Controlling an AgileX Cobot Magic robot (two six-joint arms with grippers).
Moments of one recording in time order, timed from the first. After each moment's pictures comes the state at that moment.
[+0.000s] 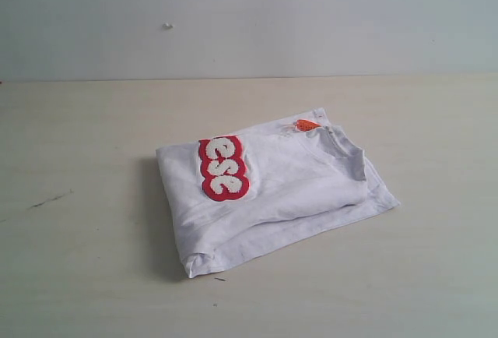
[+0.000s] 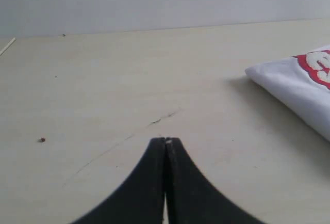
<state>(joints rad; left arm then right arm) -0.09 0.00 0.00 0.02 0.37 0.03 0.05 0.32 -0.62 0.73 0.16 -0.44</state>
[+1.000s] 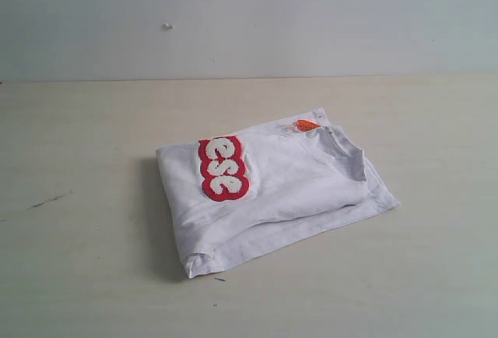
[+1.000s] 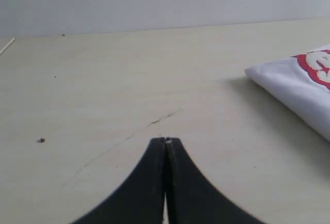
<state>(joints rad) -0.09 0.00 0.00 0.02 0.37 0.03 0.05 0.00 -0.33 0.09 -0.15 -0.20</state>
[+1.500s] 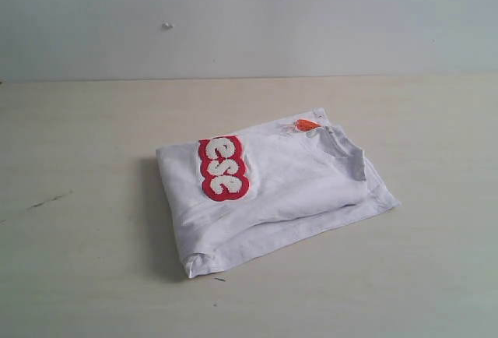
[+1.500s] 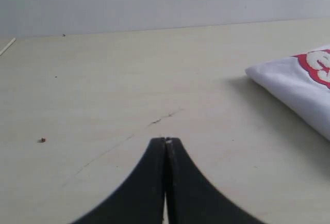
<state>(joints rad) -0.09 0.00 0.00 0.02 0.37 0.03 0.00 0.00 -0.07 -0.02 -0.15 -0.06</state>
